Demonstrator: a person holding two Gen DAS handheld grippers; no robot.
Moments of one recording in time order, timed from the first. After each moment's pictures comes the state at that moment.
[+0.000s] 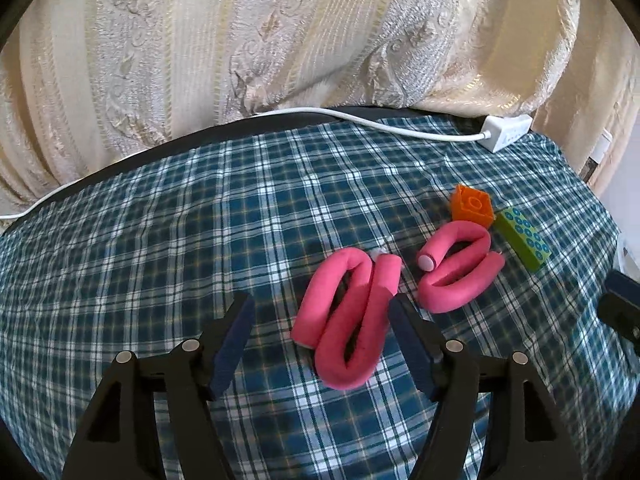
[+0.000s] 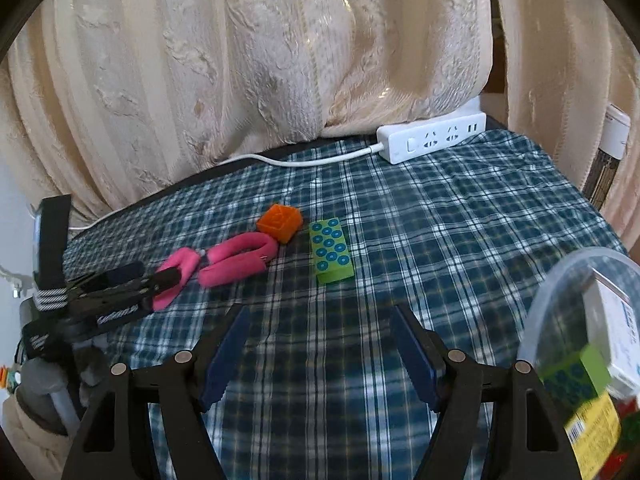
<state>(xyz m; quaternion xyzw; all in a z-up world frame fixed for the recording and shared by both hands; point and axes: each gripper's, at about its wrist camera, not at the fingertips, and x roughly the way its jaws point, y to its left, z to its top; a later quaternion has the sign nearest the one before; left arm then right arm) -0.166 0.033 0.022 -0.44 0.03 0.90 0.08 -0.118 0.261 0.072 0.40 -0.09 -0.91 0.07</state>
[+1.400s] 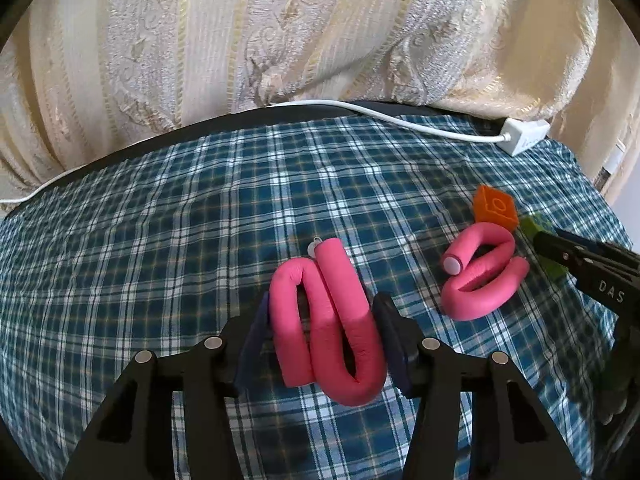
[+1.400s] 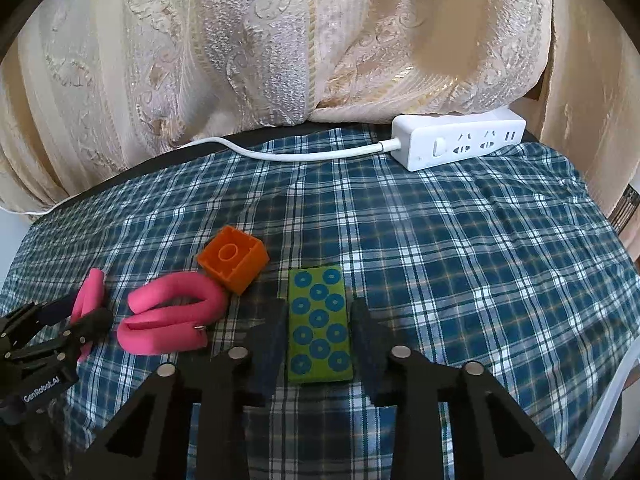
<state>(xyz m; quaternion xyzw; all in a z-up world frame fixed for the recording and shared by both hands) -0.173 0.024 0.010 -0.43 0.01 0.90 0.06 -0.200 0.249 0.036 0.43 -0.04 -0.90 0.05</state>
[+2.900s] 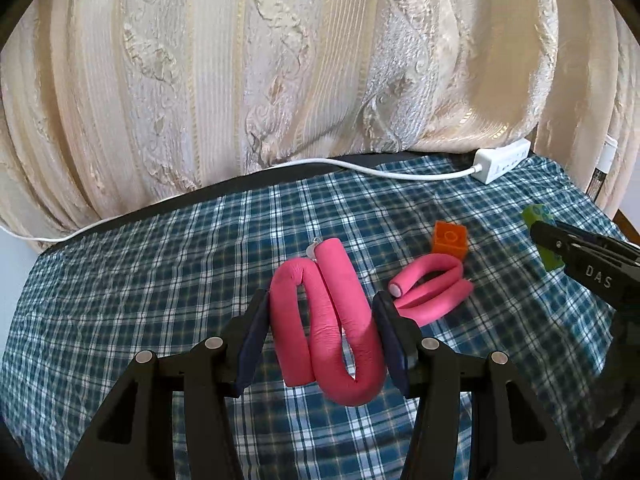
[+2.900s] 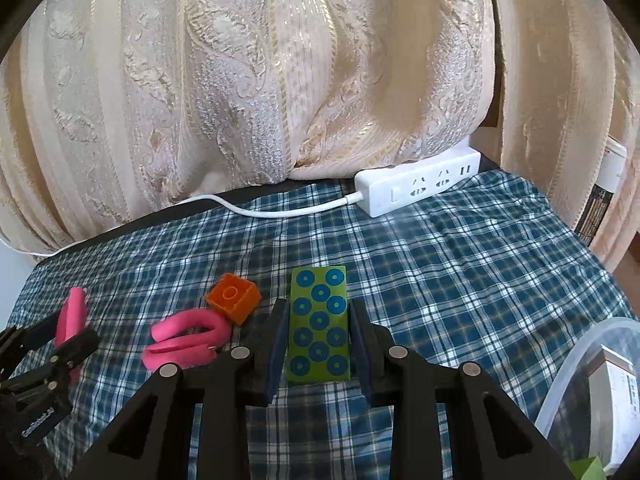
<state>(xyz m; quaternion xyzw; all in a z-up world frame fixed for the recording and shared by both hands) -0.130 0.059 0.061 -0.36 0.06 0.93 0.03 -0.171 0.267 0.072 0.35 -0.07 -0.93 0.02</state>
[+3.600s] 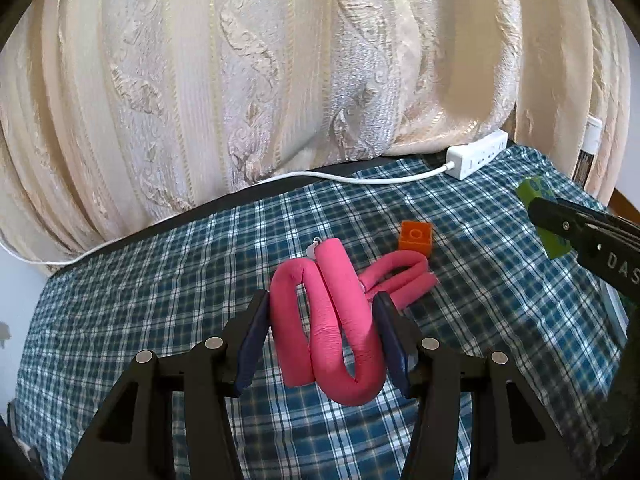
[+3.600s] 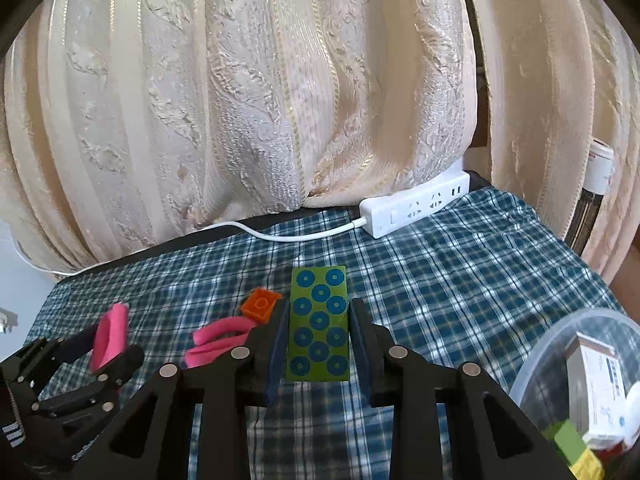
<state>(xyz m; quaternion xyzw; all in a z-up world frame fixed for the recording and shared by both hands) -0.104 0.088 0.071 -0.34 0.10 0.93 0.04 -0.126 0.267 0.102 0.31 -0.09 -0.95 0.03</state>
